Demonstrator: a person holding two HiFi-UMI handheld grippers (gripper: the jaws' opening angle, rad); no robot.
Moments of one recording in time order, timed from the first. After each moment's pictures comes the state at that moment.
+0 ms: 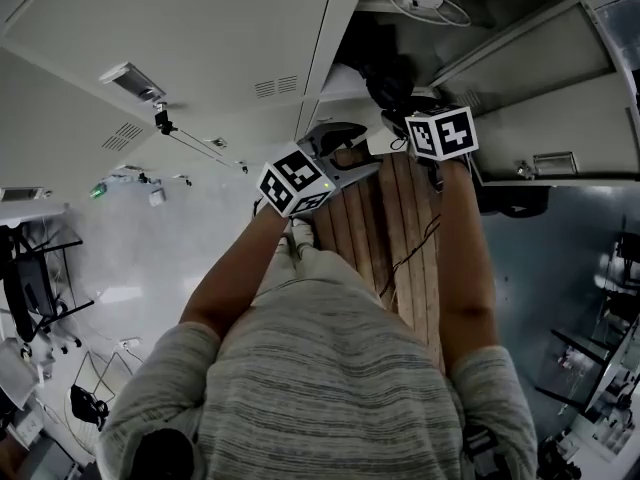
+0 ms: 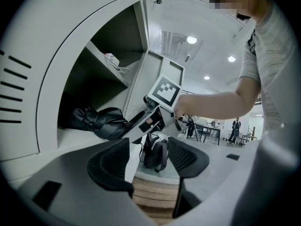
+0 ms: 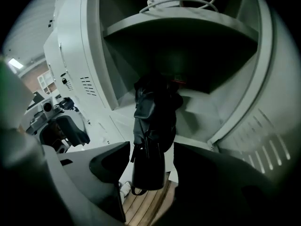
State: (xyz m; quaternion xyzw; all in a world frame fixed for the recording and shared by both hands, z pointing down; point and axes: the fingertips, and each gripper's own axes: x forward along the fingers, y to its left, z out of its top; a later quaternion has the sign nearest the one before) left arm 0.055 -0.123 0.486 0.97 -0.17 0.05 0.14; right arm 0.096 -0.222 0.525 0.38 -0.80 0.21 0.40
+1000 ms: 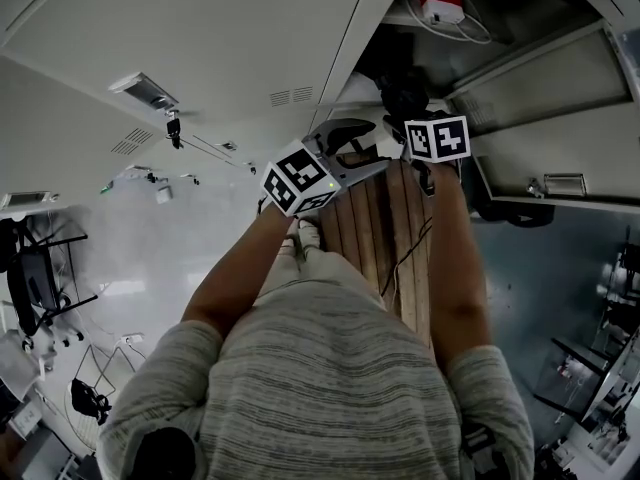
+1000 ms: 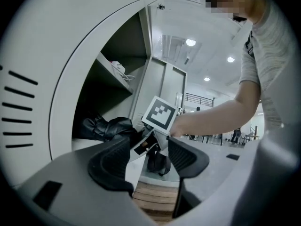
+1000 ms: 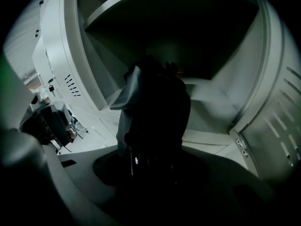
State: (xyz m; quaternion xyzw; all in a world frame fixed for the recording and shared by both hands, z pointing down) left arm 0.039 -0.146 0.473 0.97 -0.18 0.04 0.12; right arm 0.081 -0.240 0.567 0.39 -0.80 0.27 0.37
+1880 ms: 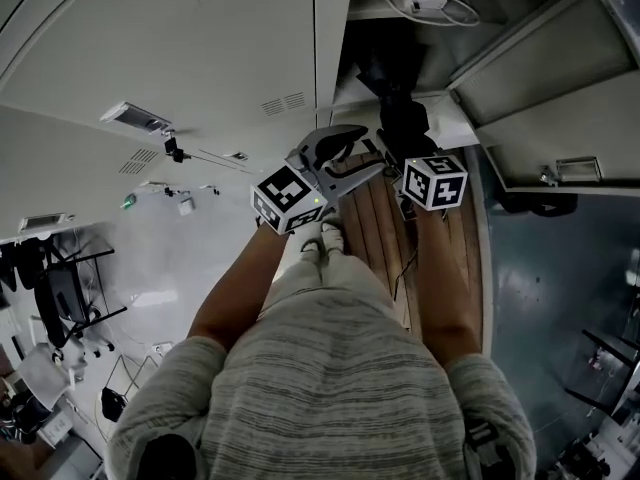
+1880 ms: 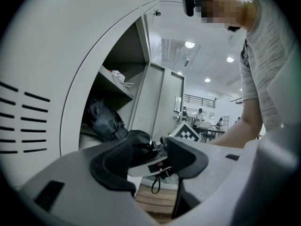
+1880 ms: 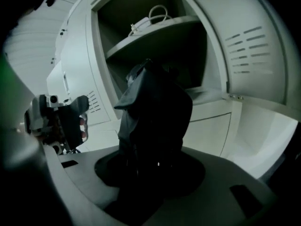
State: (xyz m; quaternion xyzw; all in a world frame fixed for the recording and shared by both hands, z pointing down) left arm 0.025 -0.136 0.460 0.97 -0.20 0.02 0.11; right arm 0.064 -0.199 0.566 0.44 -0.85 0.26 0.15
